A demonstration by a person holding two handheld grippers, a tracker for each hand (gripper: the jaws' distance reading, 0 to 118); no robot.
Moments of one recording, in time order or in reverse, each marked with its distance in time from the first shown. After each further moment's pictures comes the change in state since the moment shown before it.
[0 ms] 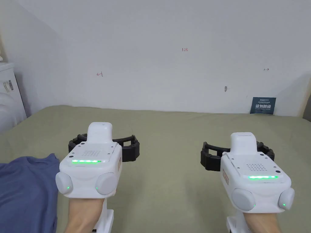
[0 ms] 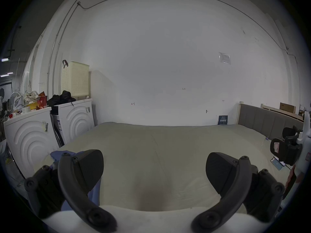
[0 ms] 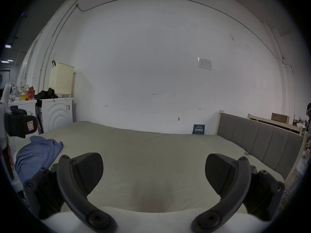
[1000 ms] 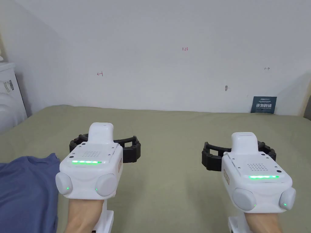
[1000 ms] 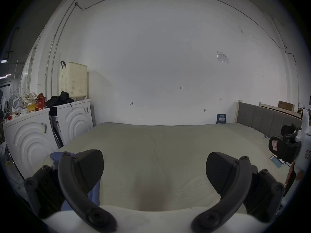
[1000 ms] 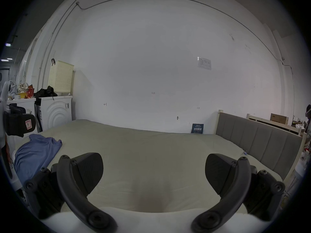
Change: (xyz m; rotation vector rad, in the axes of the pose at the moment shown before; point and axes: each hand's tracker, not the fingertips) left arm -0.001 -0.003 -0.006 -0.005 -0.016 -0.013; right arm 0.002 0.000 0.001 -0.006 -0.010 0.006
